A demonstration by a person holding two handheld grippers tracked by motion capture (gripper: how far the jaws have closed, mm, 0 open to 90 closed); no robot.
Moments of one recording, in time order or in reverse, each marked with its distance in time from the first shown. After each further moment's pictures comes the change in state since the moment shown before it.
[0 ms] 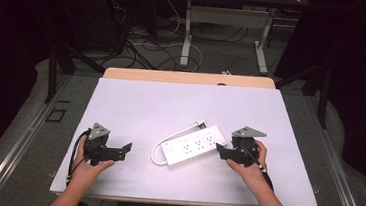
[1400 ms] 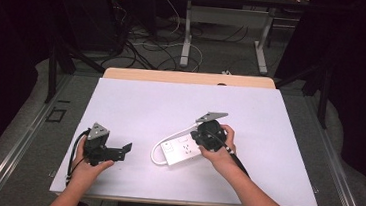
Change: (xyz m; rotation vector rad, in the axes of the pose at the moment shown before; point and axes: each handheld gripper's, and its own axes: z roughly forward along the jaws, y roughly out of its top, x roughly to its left) left arm 0.001 0.001 -0.002 -0.002 -0.030 0.006; right arm 0.064 0.059 0.040 0.090 0.160 -0.138
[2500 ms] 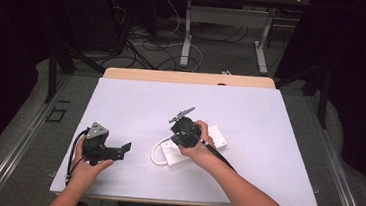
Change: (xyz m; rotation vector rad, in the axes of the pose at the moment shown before) left arm 0.002 0.001 -0.001 0.000 -0.002 -0.013; right arm 0.038 0.029 0.048 0.210 0.094 -0.109
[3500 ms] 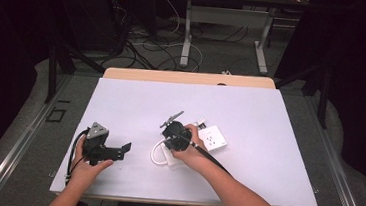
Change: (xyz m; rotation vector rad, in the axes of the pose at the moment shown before) left arm -0.001 0.000 0.000 0.008 -0.002 -0.005; right arm 0.013 0.002 0.028 0.048 0.017 -0.032
